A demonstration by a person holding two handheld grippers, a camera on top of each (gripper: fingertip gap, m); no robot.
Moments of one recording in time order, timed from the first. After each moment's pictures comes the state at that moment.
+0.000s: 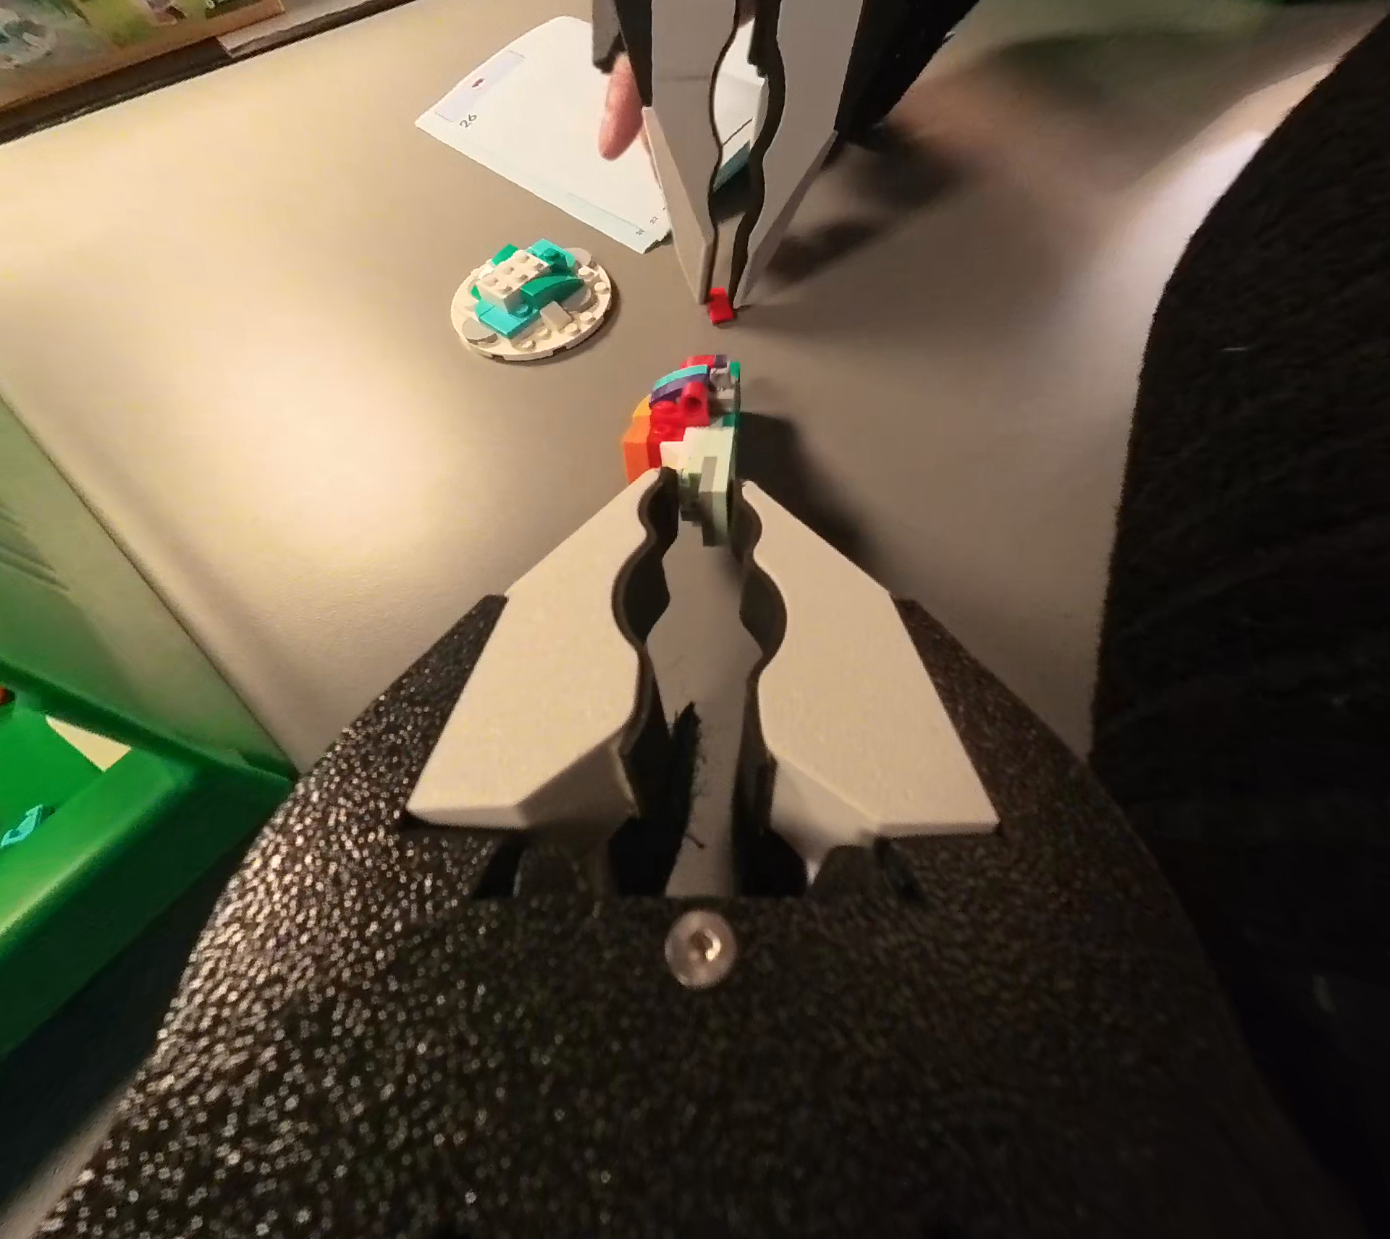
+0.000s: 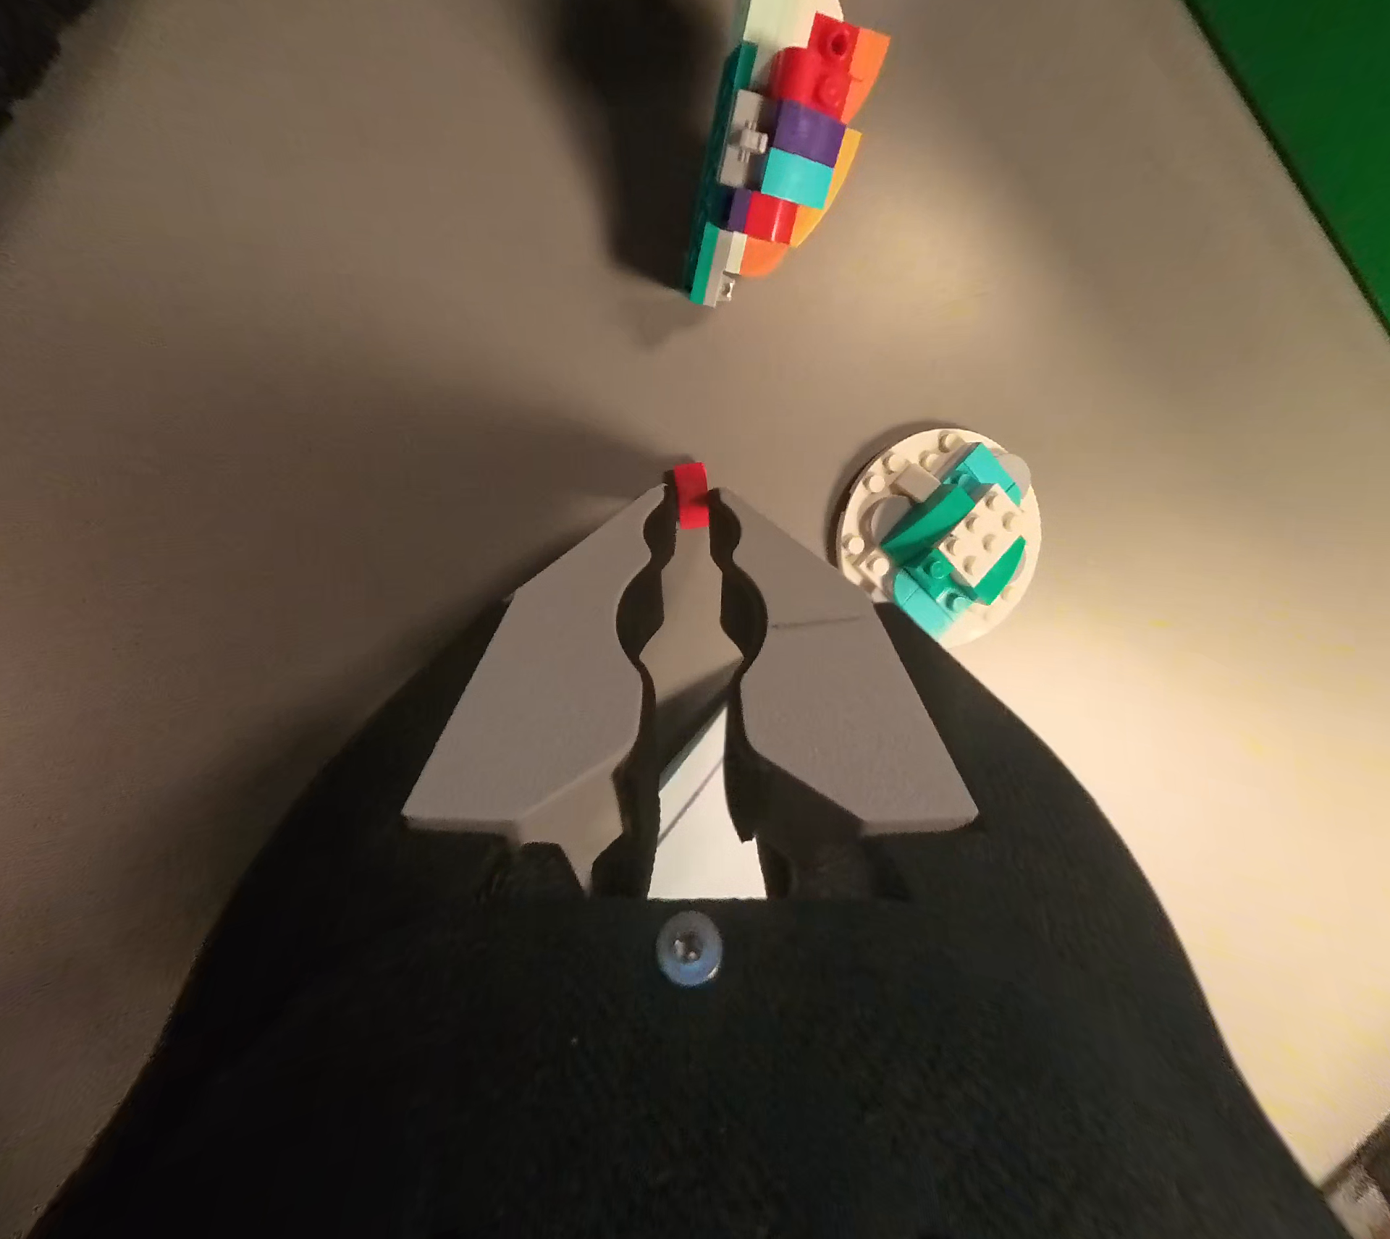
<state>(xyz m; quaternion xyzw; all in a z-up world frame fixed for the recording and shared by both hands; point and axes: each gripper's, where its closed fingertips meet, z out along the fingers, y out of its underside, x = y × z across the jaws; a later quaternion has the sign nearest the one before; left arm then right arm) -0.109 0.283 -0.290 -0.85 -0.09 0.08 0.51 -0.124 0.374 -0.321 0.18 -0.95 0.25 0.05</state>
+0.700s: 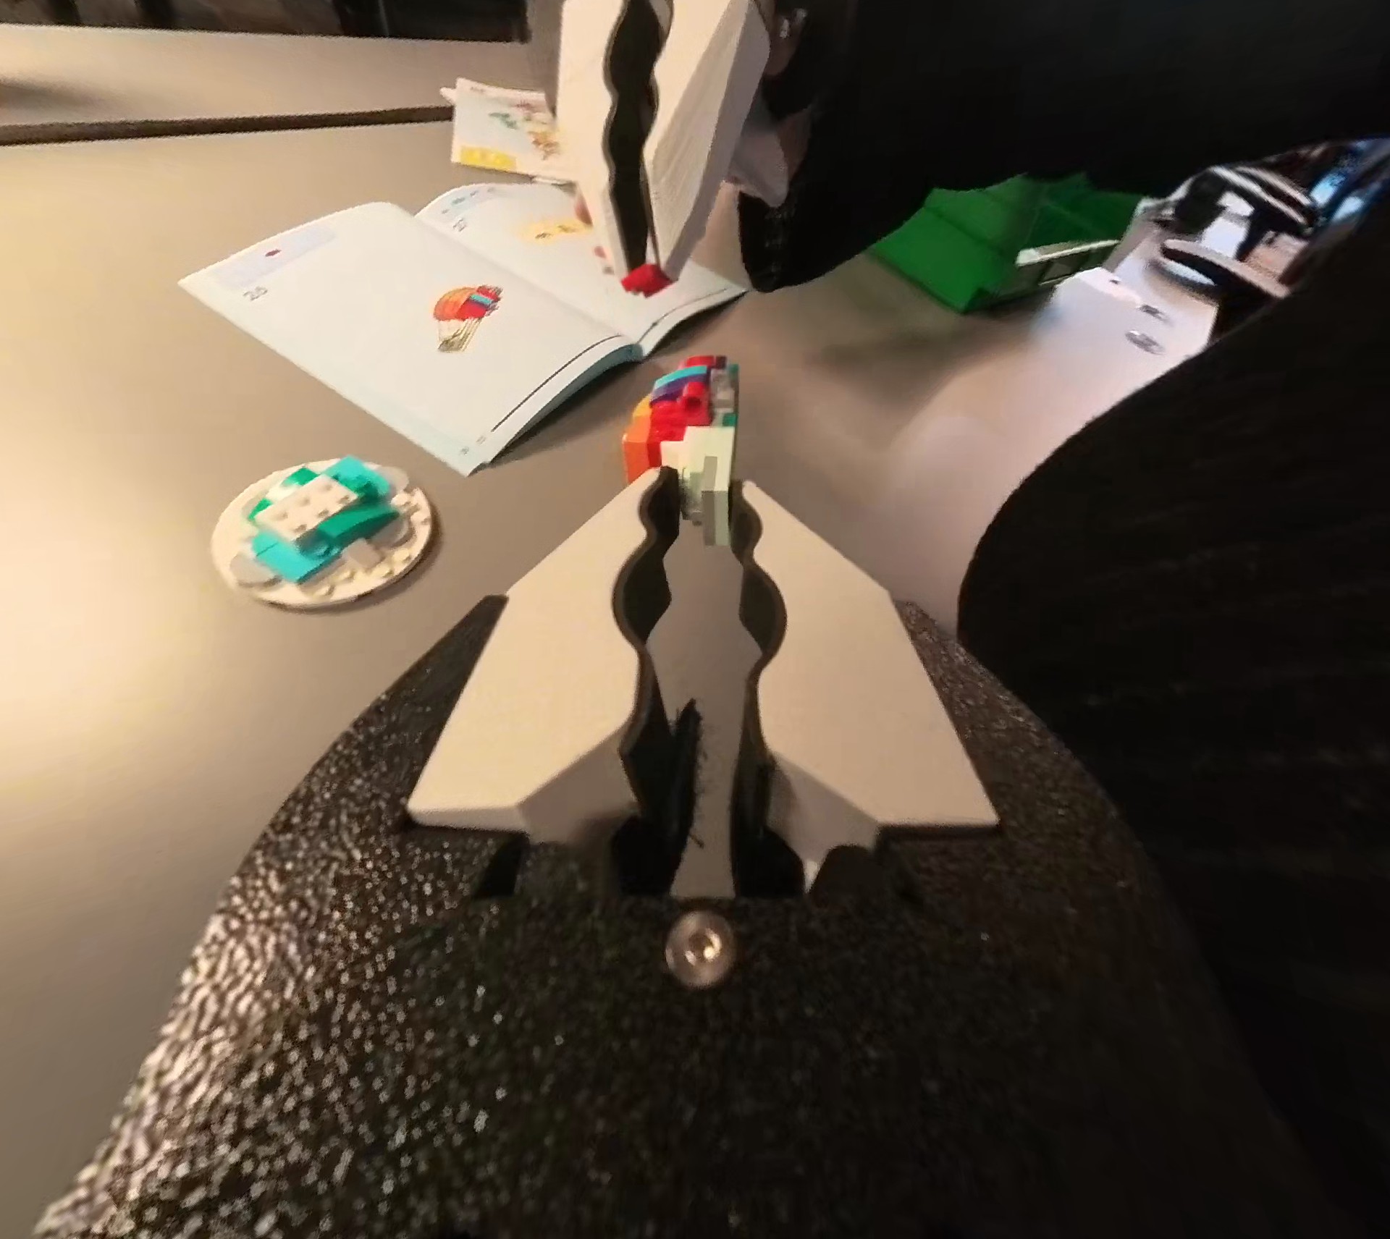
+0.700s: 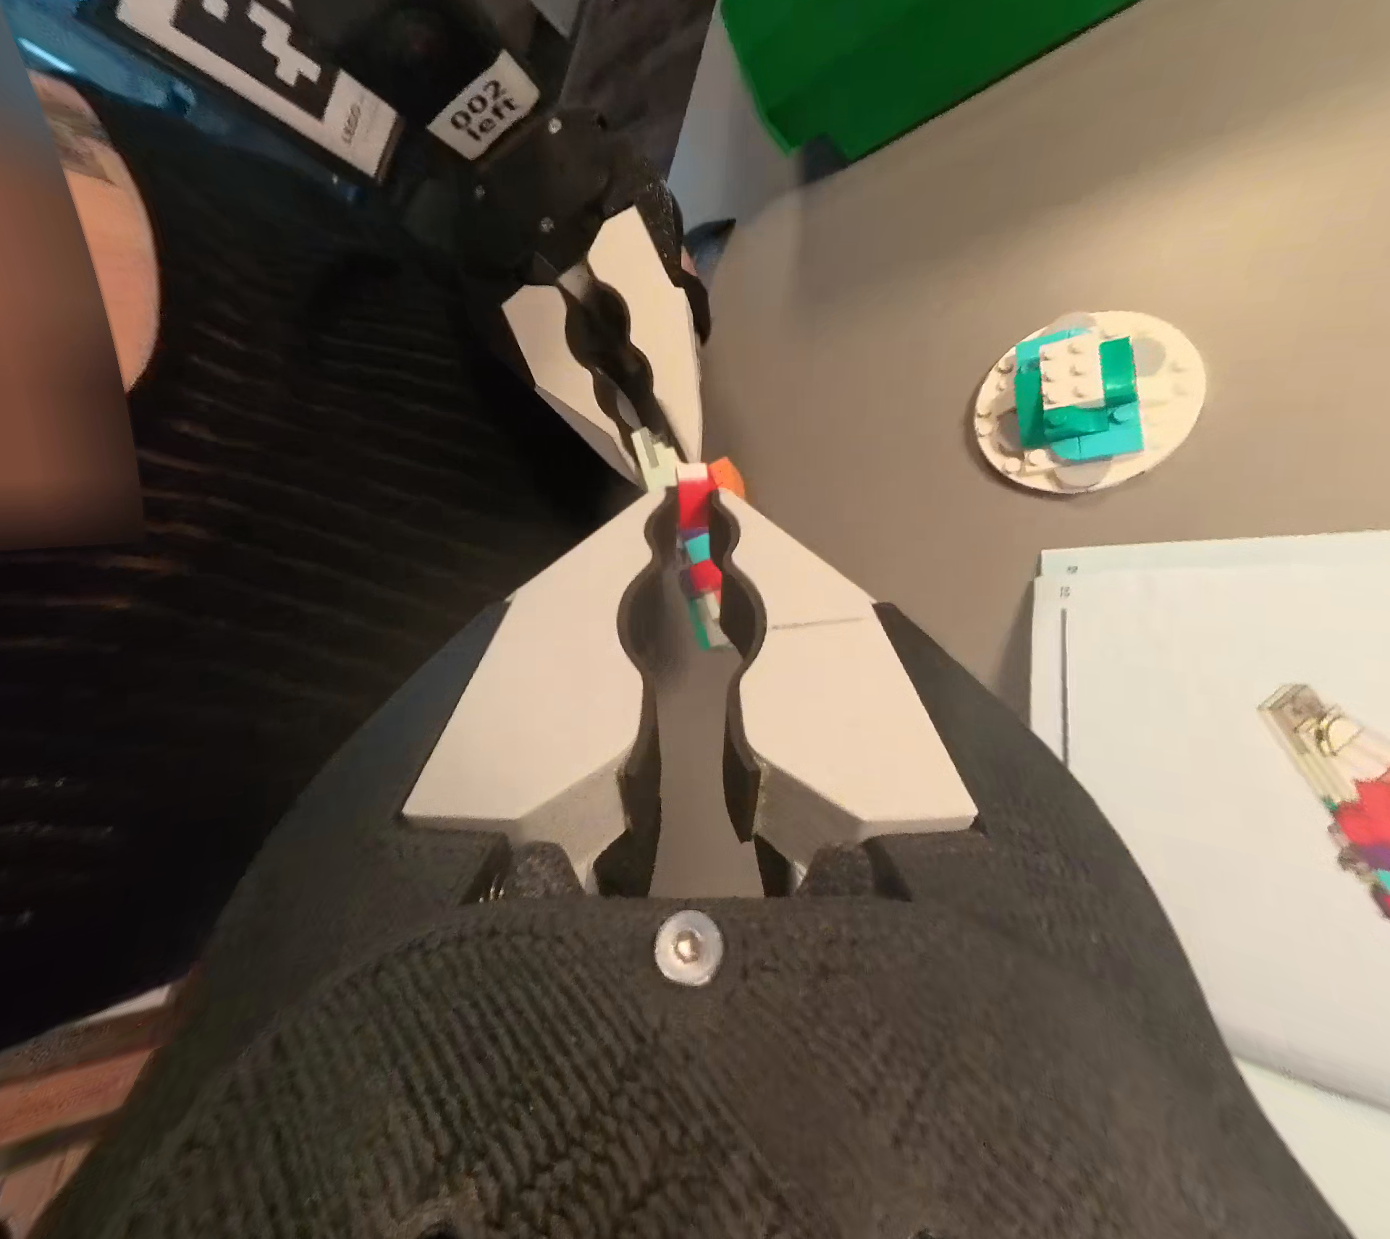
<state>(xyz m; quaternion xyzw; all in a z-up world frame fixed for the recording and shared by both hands) -0.086 0.356 -0.246 -0.79 -0.09 -0.08 0.60 -0.109 0.382 -0.214 -0.29 -0.80 0.47 -0.23</state>
